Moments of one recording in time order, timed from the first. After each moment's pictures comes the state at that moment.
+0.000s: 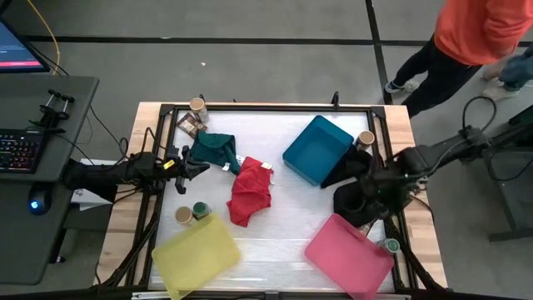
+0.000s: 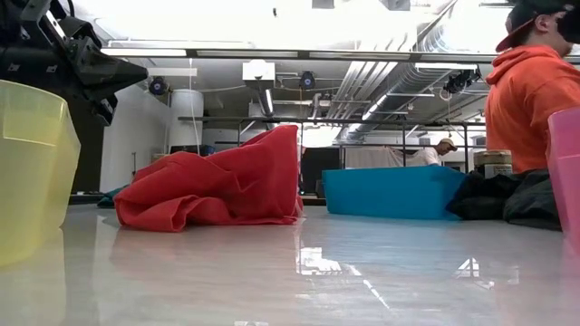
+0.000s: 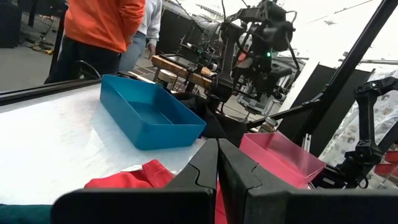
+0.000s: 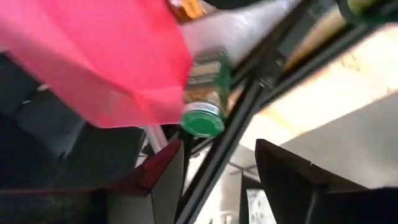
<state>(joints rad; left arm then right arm) 0.00 0.00 0.01 0.03 -0.13 -0.39 0.42 0.96 0.94 -1.45 -0.59 1.43</state>
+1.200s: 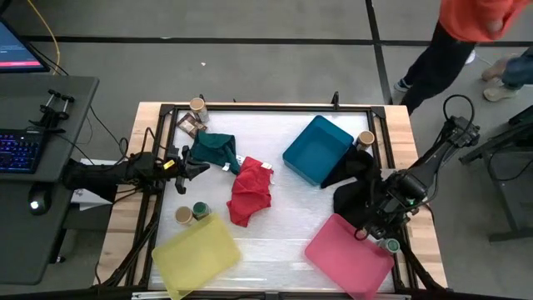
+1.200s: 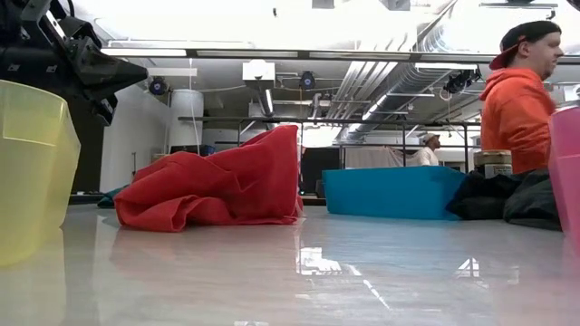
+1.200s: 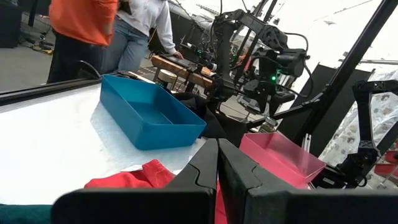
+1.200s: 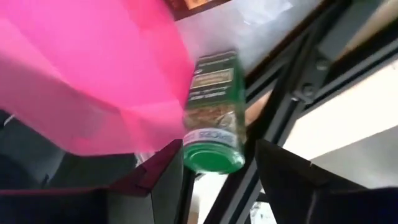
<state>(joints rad) 0.00 0.00 0.01 0.03 -0.13 -0.39 0.75 0.98 0.76 -1.07 -0.49 1.79</state>
